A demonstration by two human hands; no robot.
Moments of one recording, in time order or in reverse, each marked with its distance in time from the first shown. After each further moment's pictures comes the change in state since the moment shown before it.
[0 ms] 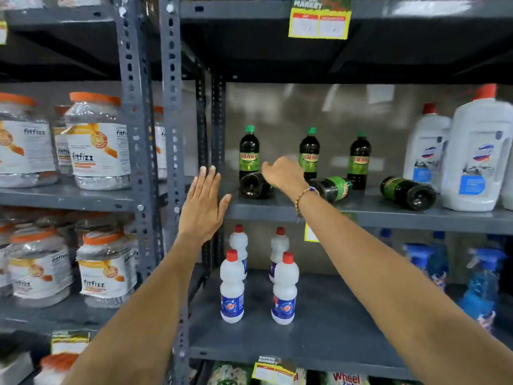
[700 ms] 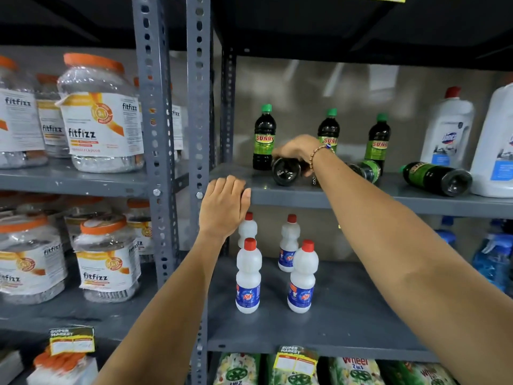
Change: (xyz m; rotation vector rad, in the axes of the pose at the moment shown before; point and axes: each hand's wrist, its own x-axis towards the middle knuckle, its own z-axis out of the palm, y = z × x) left_hand -0.015 -0.021 0.029 0.093 0.309 0.130; right_hand 0.035 -0.037 0.017 -0.188 -0.348 0.209
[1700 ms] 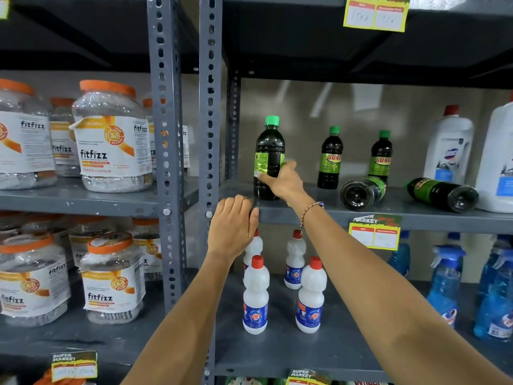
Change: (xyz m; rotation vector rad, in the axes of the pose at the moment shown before) left_hand -0.001 0.000 -0.004 -0.043 -0.004 -0.030; right_hand 0.008 -0.010 0.064 0.513 0.318 -0.147
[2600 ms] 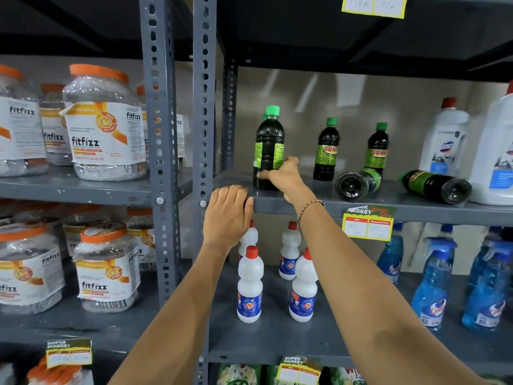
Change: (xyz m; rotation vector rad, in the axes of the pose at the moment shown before) left_hand -0.003 0.002 0.004 -0.016 0.018 -0.003; right_hand 0.011 0.022 0.001 0.304 -0.033 0.092
